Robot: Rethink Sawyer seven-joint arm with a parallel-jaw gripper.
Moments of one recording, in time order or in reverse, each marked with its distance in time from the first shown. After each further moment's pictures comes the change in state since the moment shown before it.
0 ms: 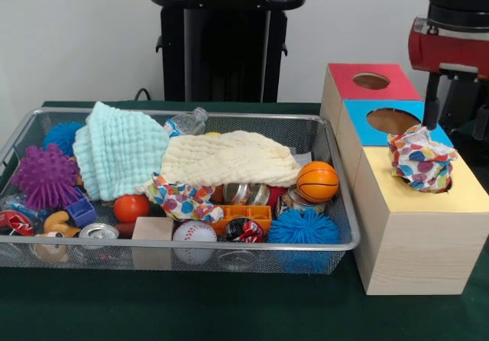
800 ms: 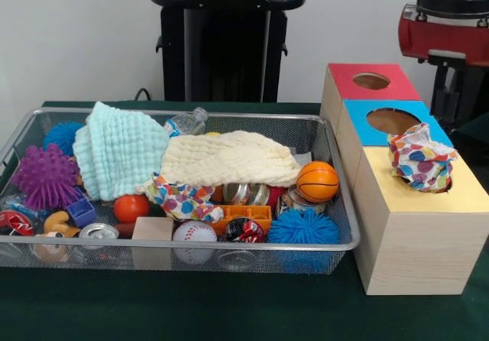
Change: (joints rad) arm -0.020 -0.047 0.009 0.083 0.009 0.000 0.000
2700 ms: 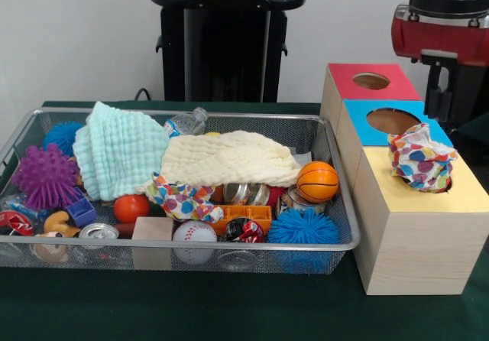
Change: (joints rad) arm -0.004 -0.004 0.005 0.015 -0.003 -0.040 0.000
